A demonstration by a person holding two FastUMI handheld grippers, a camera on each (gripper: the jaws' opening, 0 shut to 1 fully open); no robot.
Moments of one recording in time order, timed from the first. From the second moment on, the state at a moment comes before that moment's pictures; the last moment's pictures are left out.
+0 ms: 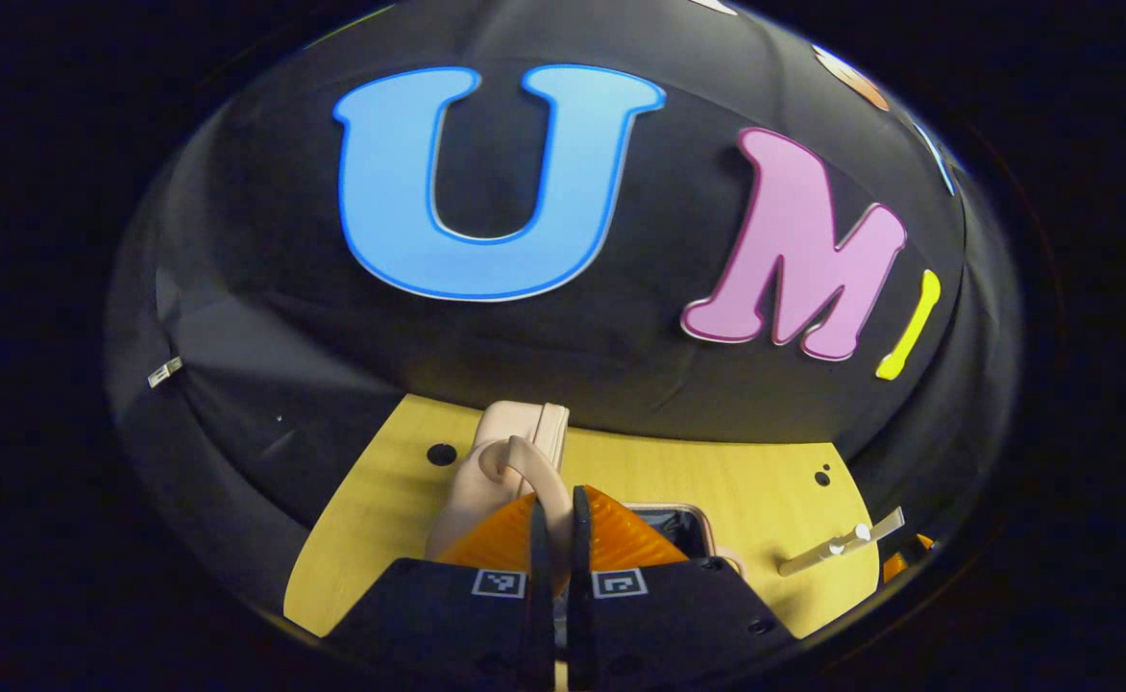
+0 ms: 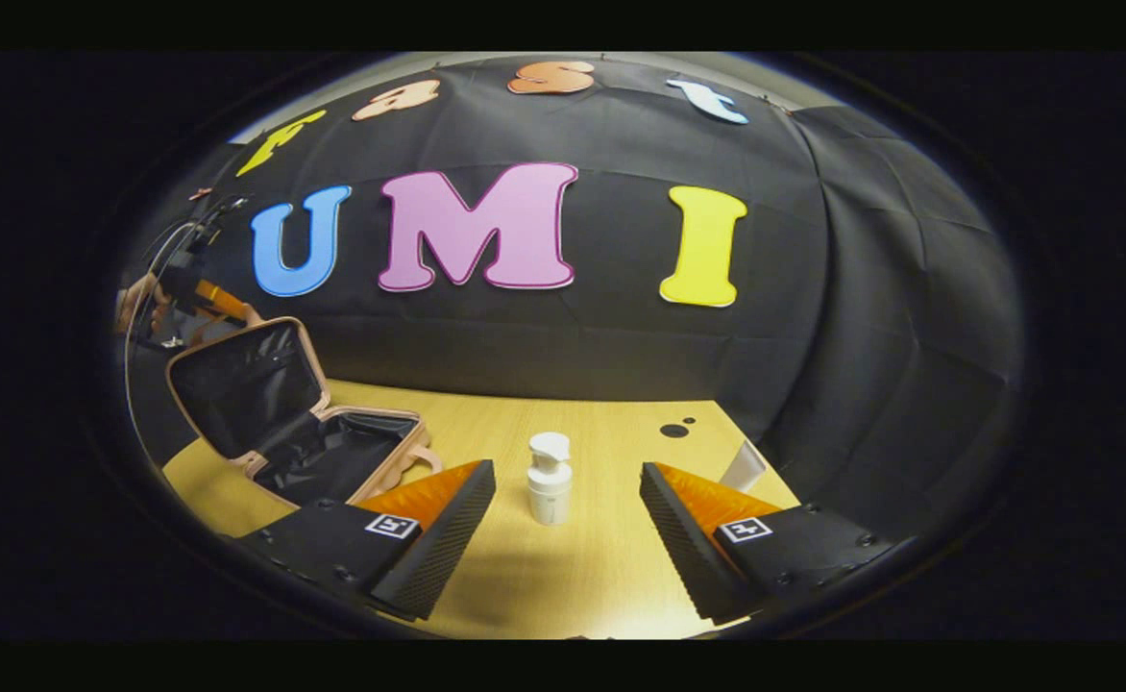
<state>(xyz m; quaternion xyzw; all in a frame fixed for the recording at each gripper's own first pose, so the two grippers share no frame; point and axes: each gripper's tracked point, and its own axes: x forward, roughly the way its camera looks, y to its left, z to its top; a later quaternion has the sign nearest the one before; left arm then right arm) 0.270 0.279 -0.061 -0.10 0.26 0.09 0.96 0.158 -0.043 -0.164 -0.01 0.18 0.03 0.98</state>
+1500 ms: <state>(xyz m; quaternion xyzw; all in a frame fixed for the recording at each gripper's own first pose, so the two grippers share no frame) 0.220 0.378 -0.142 0.01 0.17 0.17 0.97 0.142 -0.048 -0.192 -0.01 0.21 0.00 0.98</state>
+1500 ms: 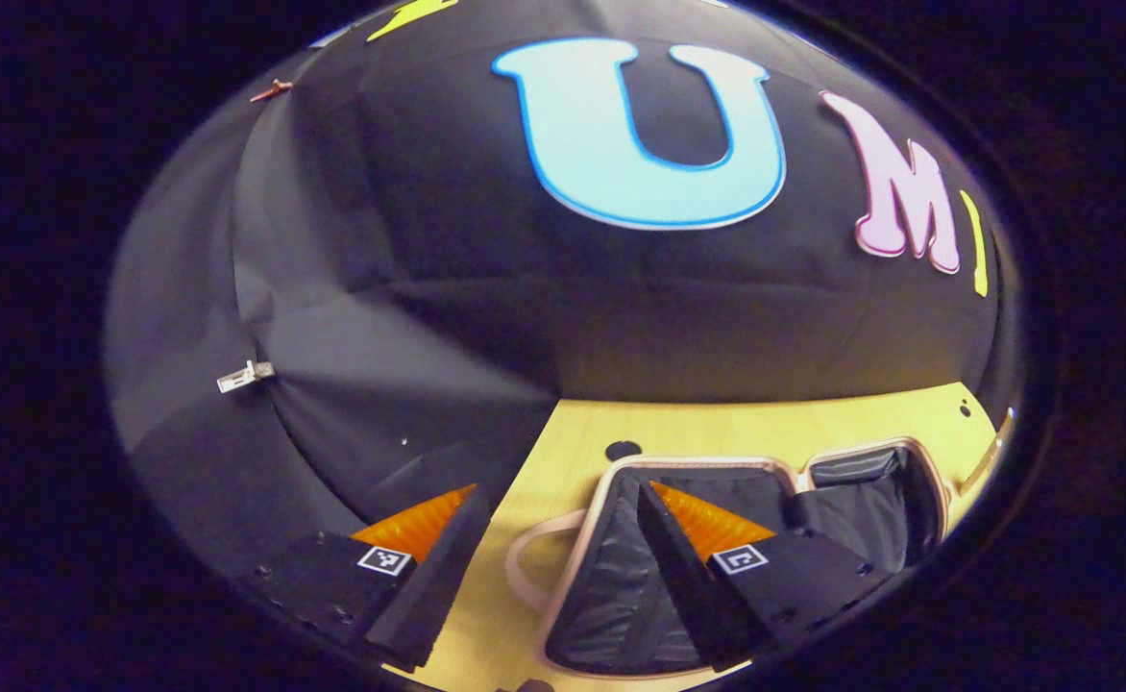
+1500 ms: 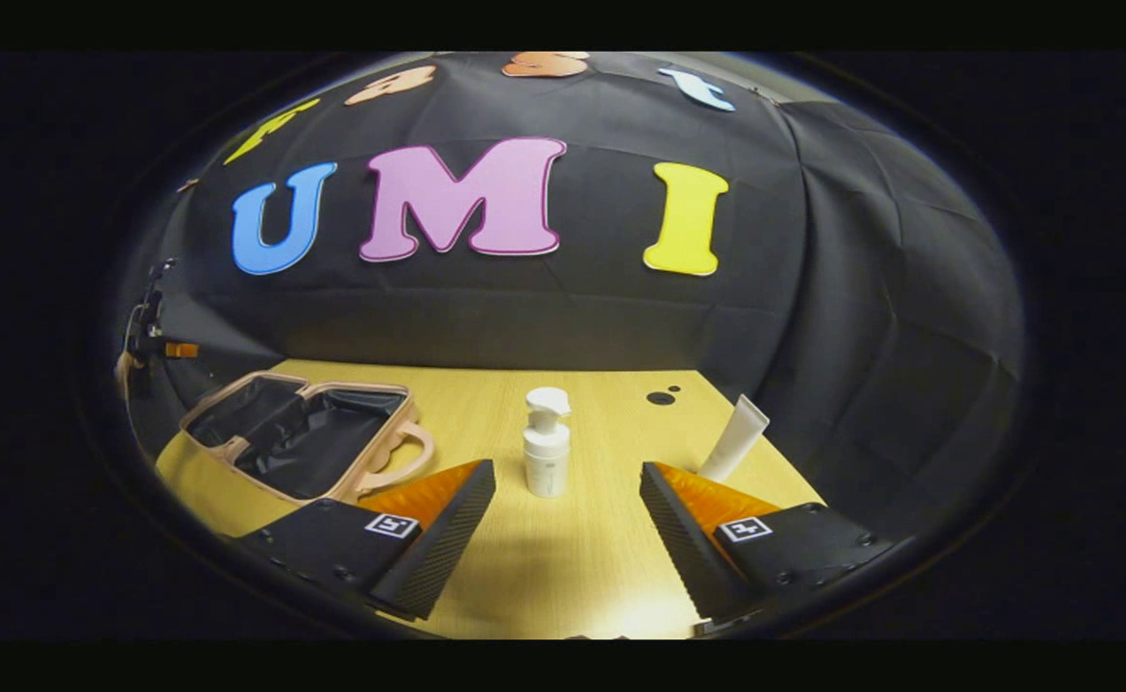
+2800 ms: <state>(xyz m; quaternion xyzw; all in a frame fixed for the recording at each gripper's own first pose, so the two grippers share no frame) 0.274 -0.236 -0.267 -0.01 0.23 -0.19 0.95 0.172 -0.182 -0.243 0.03 0.24 -0.03 0.97</state>
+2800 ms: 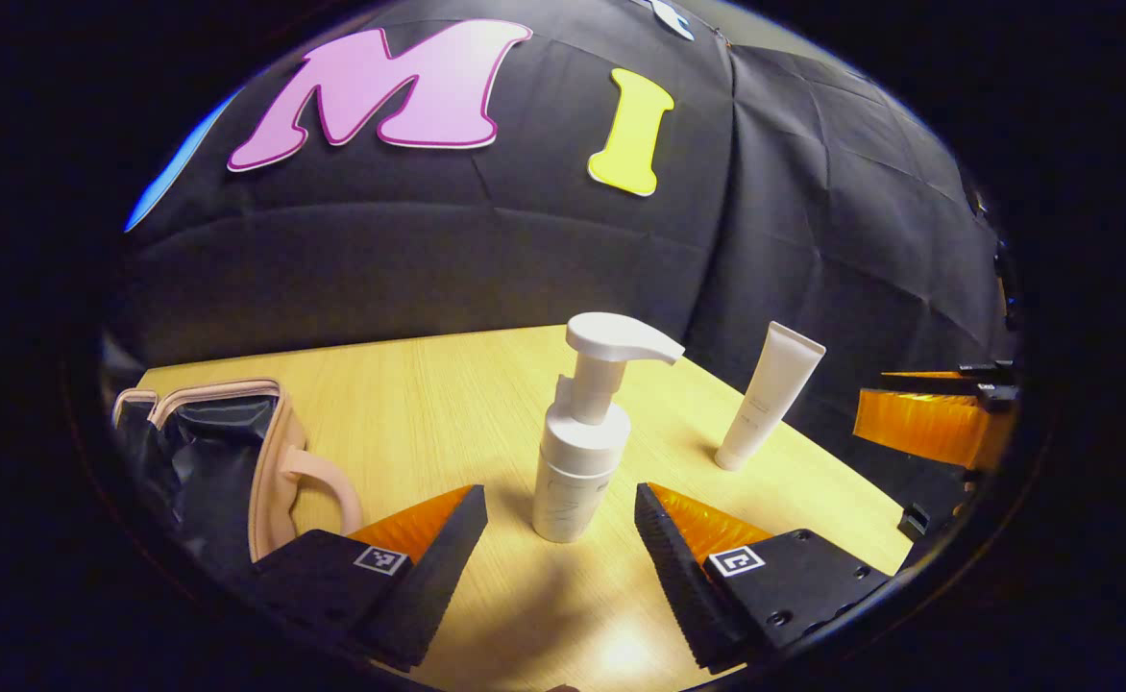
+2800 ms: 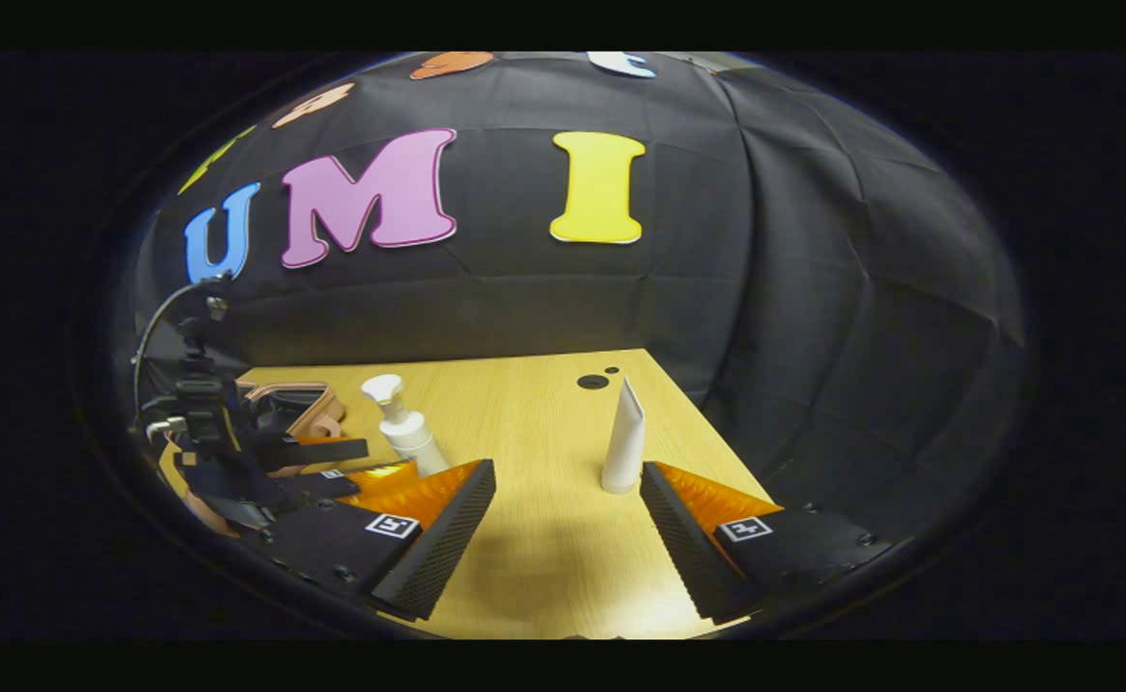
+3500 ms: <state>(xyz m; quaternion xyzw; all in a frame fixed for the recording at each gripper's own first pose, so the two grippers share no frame) 0.334 -0.262 -0.321 -0.03 0.26 -0.11 0.96 0.251 -0.207 -0.336 0.04 0.27 -0.06 0.96</state>
